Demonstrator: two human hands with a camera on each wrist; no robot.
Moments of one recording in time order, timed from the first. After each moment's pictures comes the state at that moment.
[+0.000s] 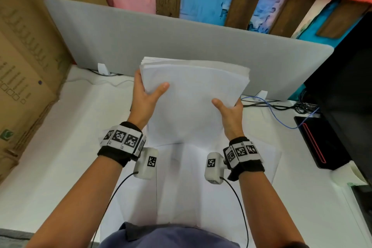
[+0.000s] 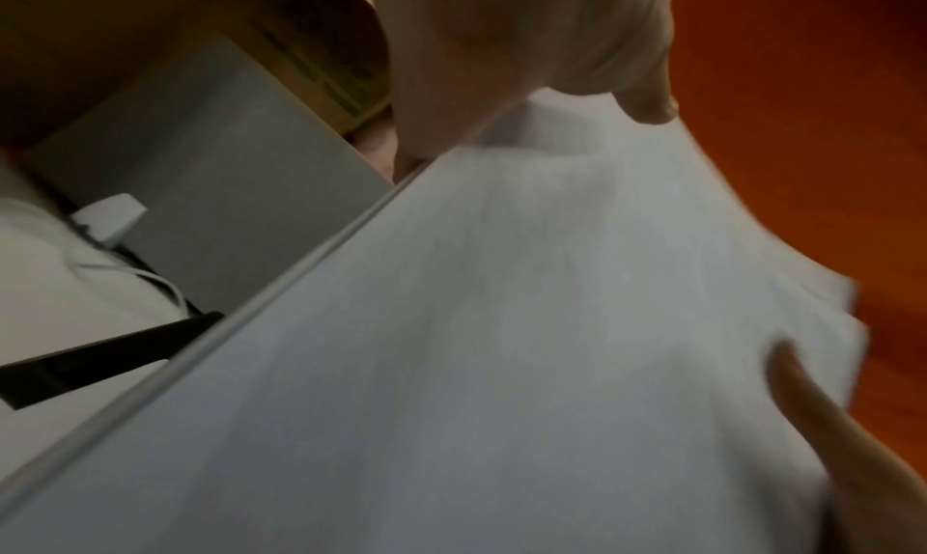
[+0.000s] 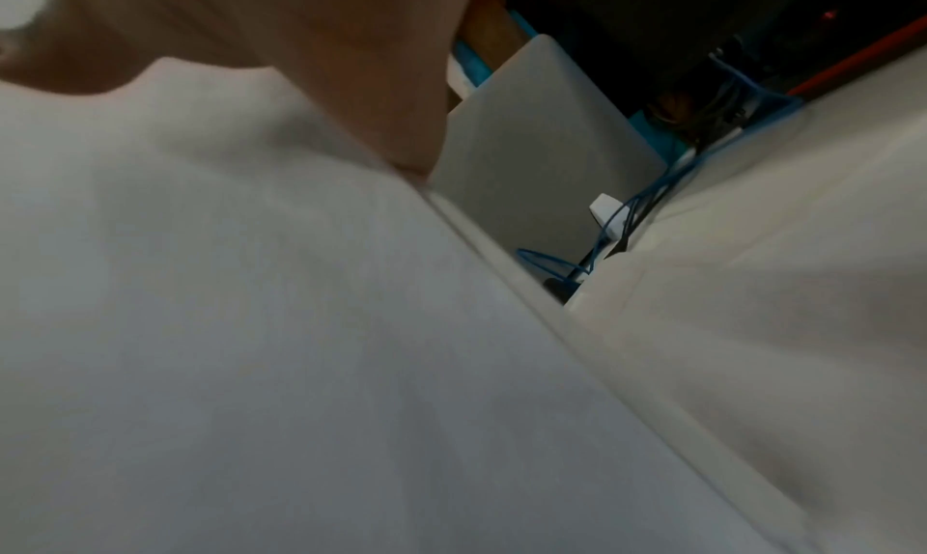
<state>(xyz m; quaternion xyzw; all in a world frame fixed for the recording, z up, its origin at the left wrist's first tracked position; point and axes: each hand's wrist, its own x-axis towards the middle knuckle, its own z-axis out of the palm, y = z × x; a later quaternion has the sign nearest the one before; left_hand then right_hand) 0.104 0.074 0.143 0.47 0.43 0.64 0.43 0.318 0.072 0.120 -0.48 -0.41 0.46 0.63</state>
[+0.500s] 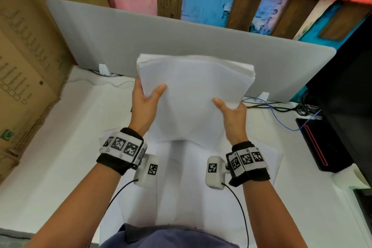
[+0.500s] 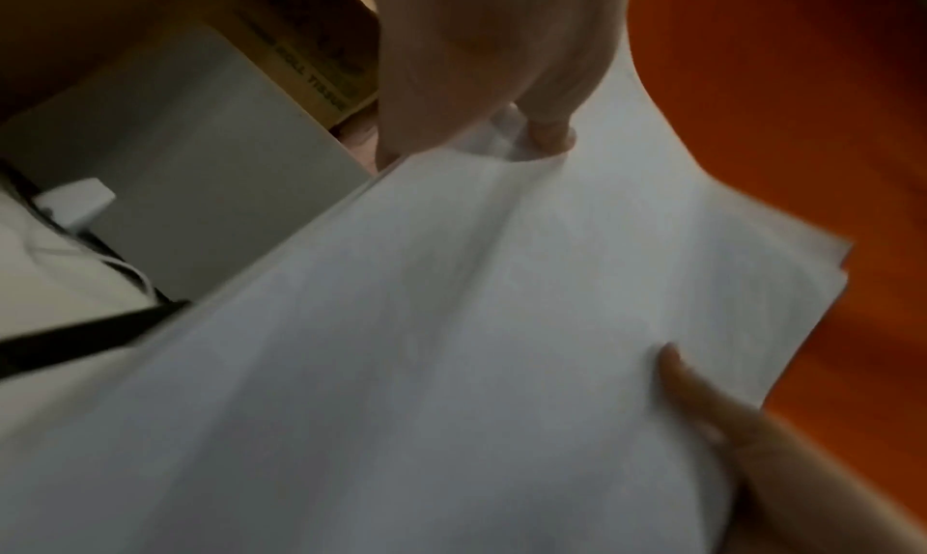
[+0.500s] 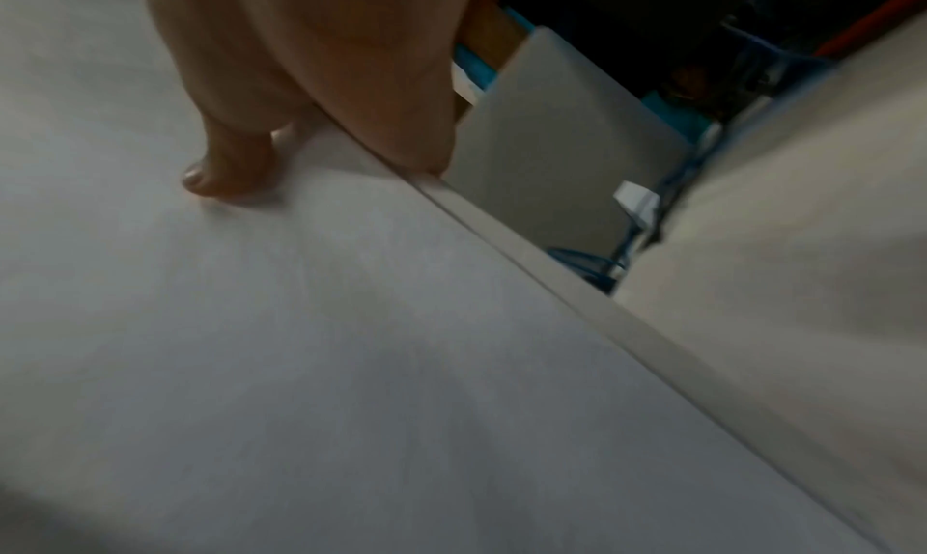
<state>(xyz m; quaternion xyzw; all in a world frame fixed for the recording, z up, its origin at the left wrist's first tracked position) 0.109 0.071 0.140 0.44 0.47 0.65 0.39 0.313 0.068 0.127 -0.50 -0.41 0.45 0.62</state>
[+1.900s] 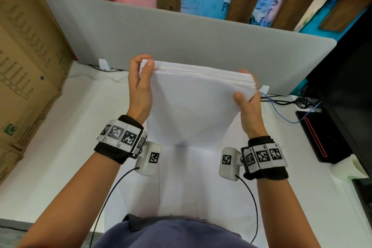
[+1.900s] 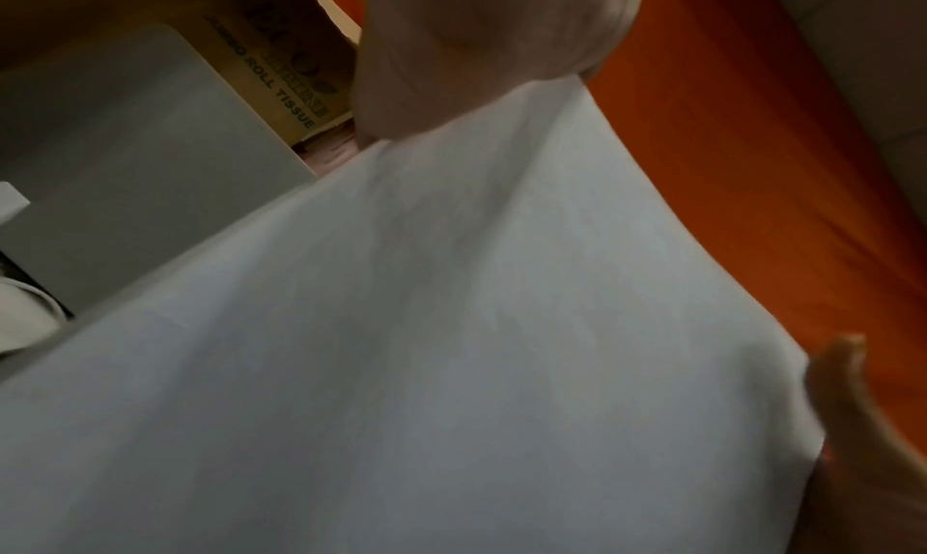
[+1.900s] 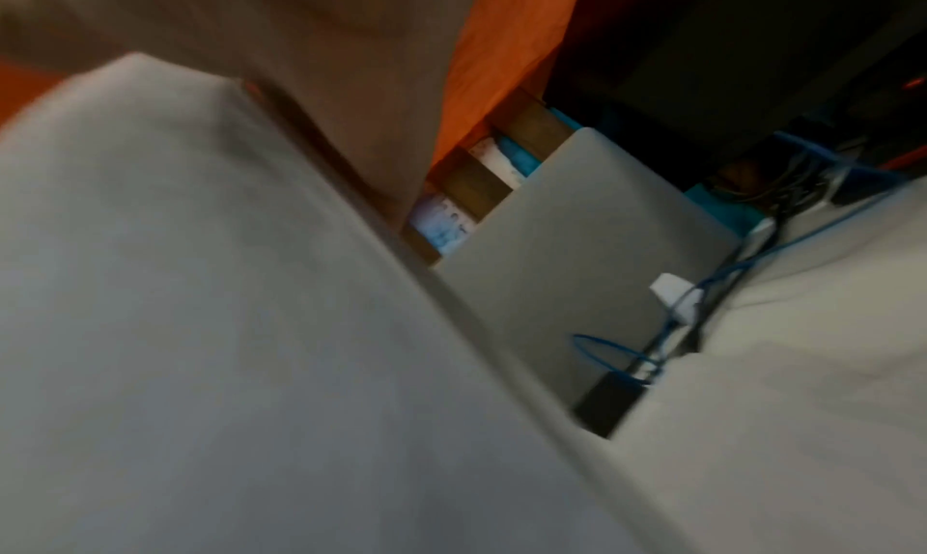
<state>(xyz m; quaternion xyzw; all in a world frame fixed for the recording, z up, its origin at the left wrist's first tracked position) 0.108 0.070 0.162 0.45 0.44 0.69 0.37 0.337 0.051 0.147 -0.44 -0.53 0.42 0.60</state>
